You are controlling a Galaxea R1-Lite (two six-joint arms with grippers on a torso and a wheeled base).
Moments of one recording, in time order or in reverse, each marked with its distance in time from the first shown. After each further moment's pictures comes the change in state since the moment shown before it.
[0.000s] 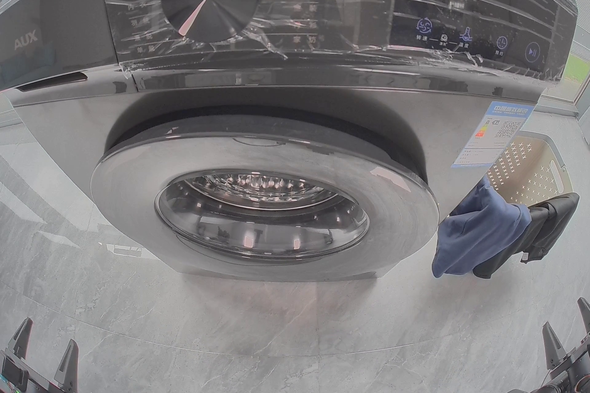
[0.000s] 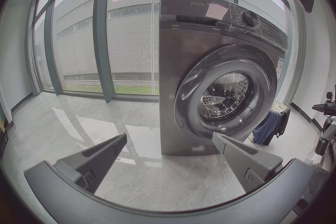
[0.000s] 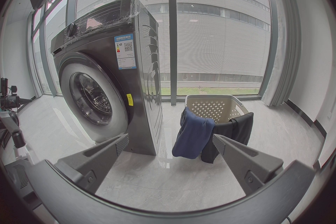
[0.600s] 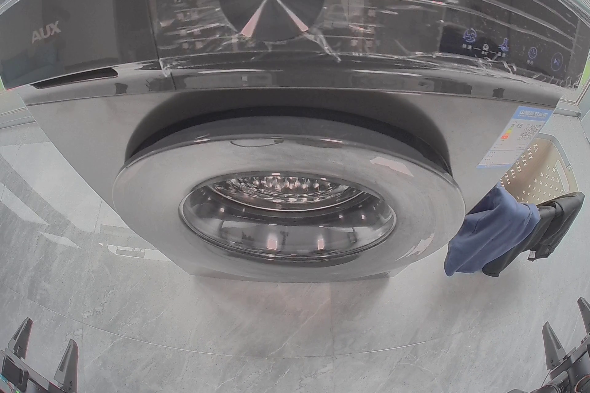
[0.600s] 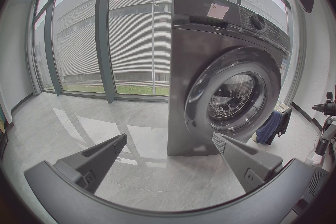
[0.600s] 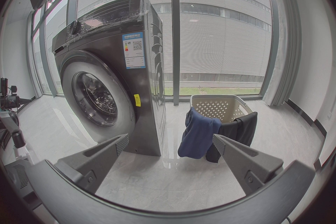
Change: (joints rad) left arm 0.000 0.000 0.000 0.000 0.000 0.000; right arm 0.000 0.000 0.000 0.000 0.000 0.000
